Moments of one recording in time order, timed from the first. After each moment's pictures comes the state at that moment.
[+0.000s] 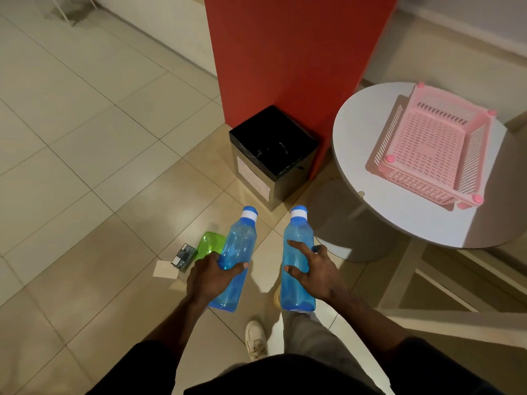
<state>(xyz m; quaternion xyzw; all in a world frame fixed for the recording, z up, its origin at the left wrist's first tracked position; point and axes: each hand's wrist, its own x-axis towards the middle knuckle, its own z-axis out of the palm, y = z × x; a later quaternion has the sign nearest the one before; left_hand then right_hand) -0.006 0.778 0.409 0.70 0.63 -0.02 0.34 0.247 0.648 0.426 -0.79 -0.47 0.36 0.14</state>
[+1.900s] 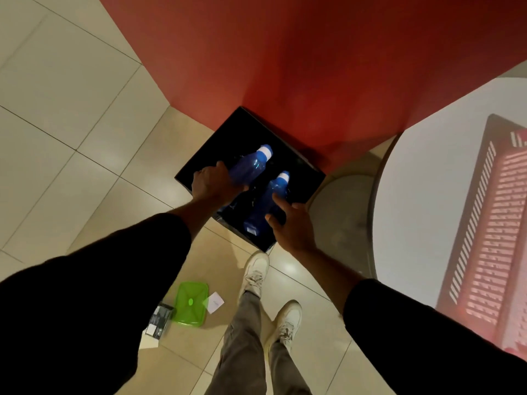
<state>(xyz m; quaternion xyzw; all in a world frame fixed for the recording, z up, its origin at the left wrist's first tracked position) 0.408 1.367 0.229 0.82 0.51 -0.16 0.22 0.509 1.159 0.238 -0.86 -0.31 0.37 0.18</state>
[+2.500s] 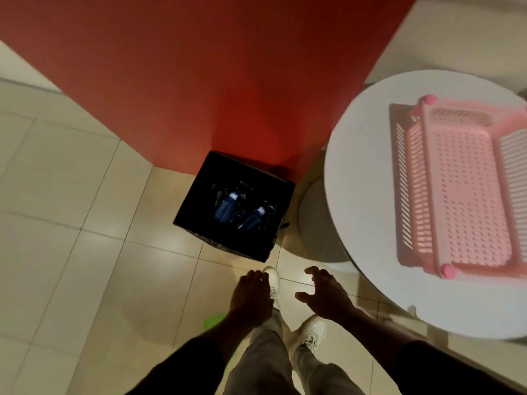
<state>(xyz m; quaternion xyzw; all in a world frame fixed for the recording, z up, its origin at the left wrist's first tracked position) 0.315 1.150 0.281 0.91 0.20 -0.30 0.21 0.453 0.988 0.310 -0.86 -0.19 0.46 0.10</state>
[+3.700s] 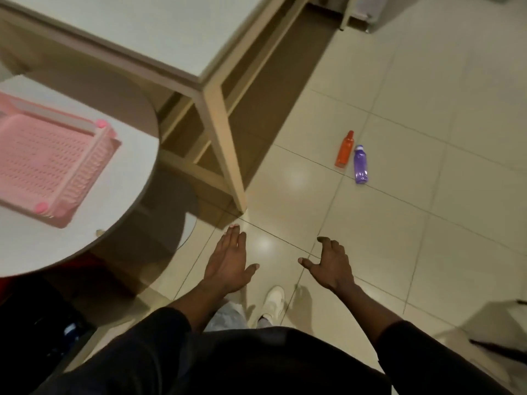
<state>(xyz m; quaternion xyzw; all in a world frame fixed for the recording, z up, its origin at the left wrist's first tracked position) 0.224 0.649 0.367 0.88 -0.40 -0.26 0.03 0.037 0.443 0.362 -0.83 0.44 0.13 0.31</state>
